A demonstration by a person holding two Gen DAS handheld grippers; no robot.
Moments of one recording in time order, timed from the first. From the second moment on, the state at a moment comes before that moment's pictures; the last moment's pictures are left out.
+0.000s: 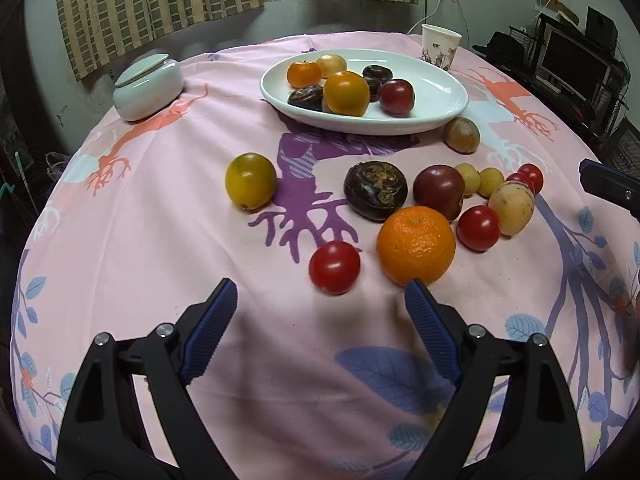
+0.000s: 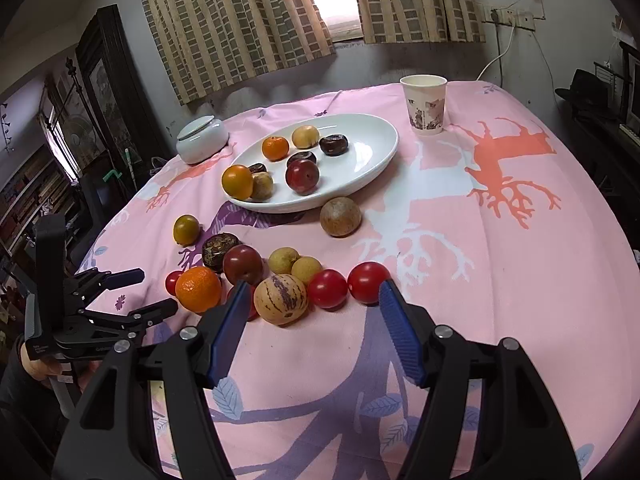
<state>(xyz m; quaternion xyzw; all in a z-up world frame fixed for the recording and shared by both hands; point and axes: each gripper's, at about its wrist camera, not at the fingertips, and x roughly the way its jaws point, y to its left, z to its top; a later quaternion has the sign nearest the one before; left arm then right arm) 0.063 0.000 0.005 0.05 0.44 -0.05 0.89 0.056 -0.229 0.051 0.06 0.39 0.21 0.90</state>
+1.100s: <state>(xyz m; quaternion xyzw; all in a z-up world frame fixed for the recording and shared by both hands) 0.075 0.007 -0.001 -0.01 0.43 -0.07 0.90 0.057 -0.222 0.041 0.04 0.40 0.21 0.89</state>
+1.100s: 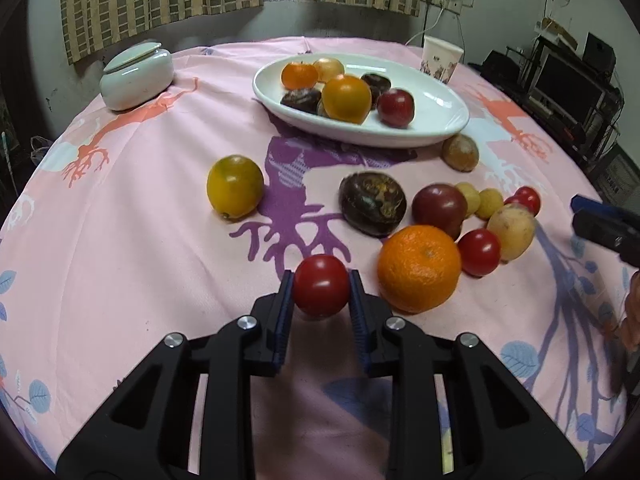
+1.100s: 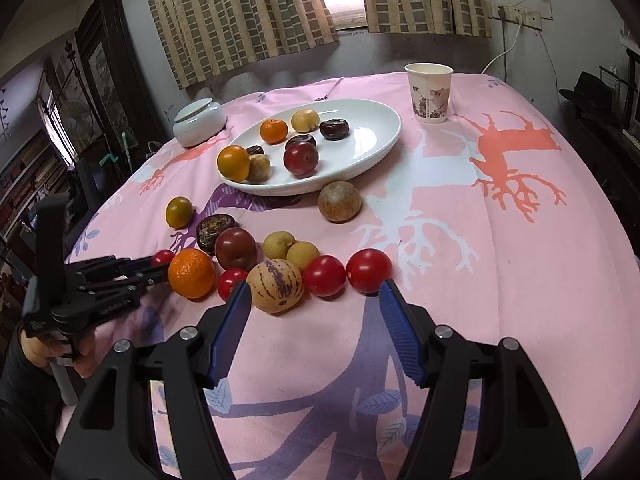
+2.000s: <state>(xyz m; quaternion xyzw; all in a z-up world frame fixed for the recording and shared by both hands) 0.071 0.018 0.003 -0.03 0.43 -0.10 0.90 0.097 -0.219 0.000 -0.08 0.47 0.12 0.87</state>
